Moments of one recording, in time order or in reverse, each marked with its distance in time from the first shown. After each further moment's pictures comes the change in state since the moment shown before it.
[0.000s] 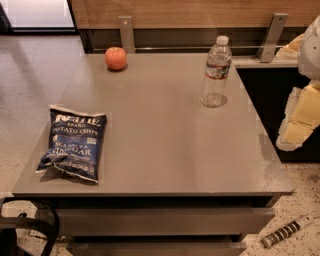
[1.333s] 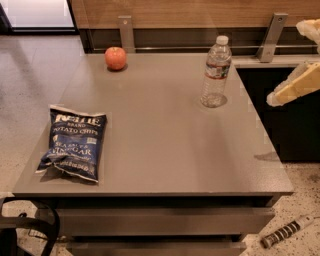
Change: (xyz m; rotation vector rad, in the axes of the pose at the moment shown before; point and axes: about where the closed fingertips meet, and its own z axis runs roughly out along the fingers) arm 0.017 -0.105 0.018 0.236 -0.514 0.160
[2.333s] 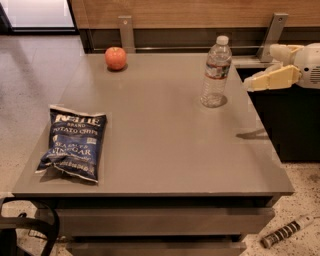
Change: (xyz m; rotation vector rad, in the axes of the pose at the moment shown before) arm 0.005 -0.029 0.070 -0.111 -0.413 0.372
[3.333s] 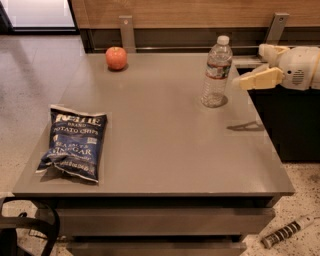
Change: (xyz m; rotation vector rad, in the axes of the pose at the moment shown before) arm 0.004 -0.012 0.030 -0.004 -0.067 -0.027
